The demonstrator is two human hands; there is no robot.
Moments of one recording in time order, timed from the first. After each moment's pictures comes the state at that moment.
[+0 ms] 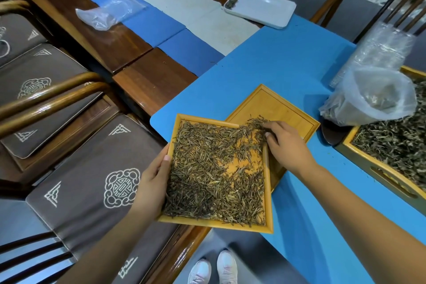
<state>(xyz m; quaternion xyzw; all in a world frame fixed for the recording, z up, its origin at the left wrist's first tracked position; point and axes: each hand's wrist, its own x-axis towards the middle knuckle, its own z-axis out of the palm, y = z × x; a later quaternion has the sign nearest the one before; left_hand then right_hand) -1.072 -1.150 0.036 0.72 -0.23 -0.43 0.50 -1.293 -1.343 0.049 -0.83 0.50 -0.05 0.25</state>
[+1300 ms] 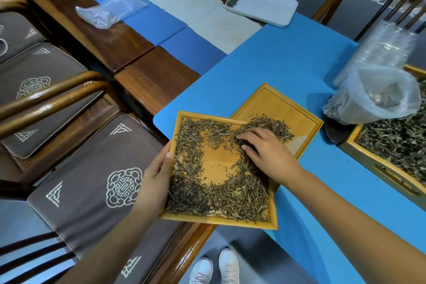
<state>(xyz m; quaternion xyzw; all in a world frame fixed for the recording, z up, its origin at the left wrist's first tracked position) -1.065 -1.150 0.039 0.71 -0.24 -0.43 0.50 -1.263 -1.310 0.058 -0.90 0.37 -0.01 0.22</state>
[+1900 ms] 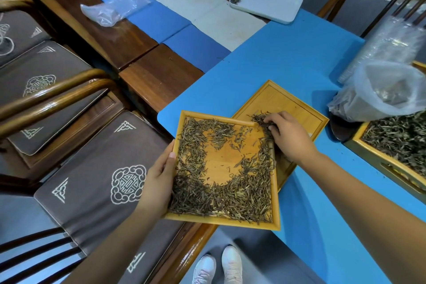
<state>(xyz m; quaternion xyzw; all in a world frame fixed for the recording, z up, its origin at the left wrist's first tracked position) -1.067 -1.144 0.042 0.70 -0.24 -0.44 0.51 -1.277 -1.351 0.044 -0.86 0.47 -0.05 0.20</state>
